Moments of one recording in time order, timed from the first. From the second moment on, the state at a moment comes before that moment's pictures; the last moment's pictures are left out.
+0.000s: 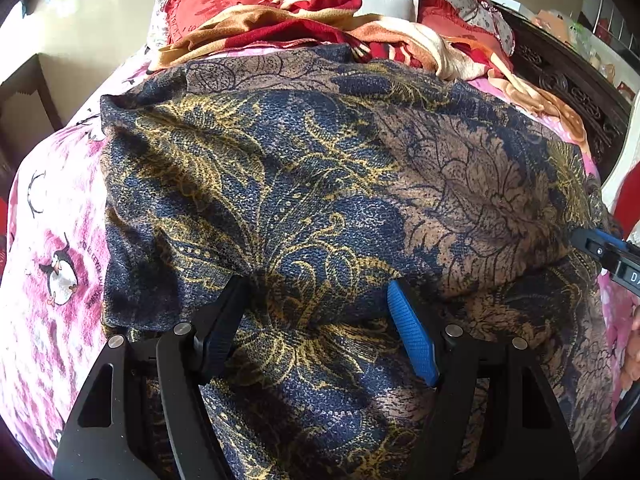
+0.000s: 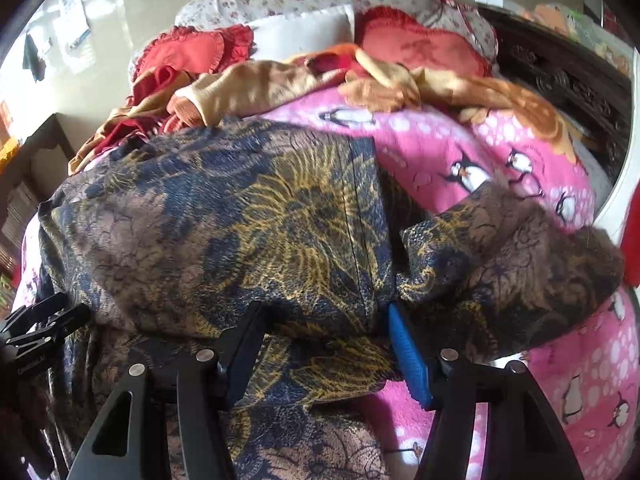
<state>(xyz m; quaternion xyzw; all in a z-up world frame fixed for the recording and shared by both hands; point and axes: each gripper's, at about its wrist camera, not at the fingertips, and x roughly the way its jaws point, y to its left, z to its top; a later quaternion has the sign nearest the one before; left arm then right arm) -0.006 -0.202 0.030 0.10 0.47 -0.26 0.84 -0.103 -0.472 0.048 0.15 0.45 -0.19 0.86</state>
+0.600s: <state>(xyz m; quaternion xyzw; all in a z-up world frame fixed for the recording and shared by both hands) -0.008 -0.210 0.021 0.12 0.47 -0.26 0.84 -0.245 -0.658 0.064 0.34 0.36 -0.35 0.80</state>
